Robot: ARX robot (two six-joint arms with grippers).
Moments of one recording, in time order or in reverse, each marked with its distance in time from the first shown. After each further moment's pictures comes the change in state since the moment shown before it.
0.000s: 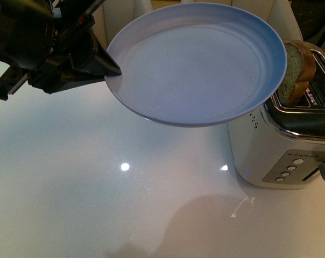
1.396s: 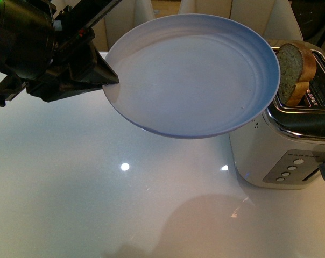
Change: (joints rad) left arm -0.005 0.000 -0.020 0.003 -0.022 0.019; right arm 0.034 -0.599 -0.637 0.287 0.092 -0.132
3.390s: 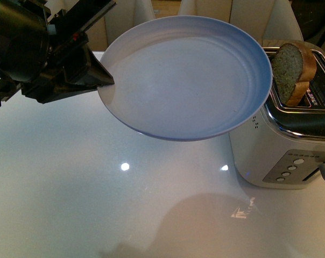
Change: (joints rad) left arm 0.023 0.000 -0.016 0.017 0.003 0.028; right arm 0.002 -0.463 -0.007 -0.440 0.000 -0.001
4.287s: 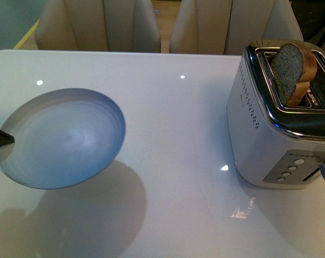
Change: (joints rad) left arm 0.525 0.284 -0.072 0.087 0.118 0.445; right arm 0.000 0.000 0.000 0.000 0.000 0.000
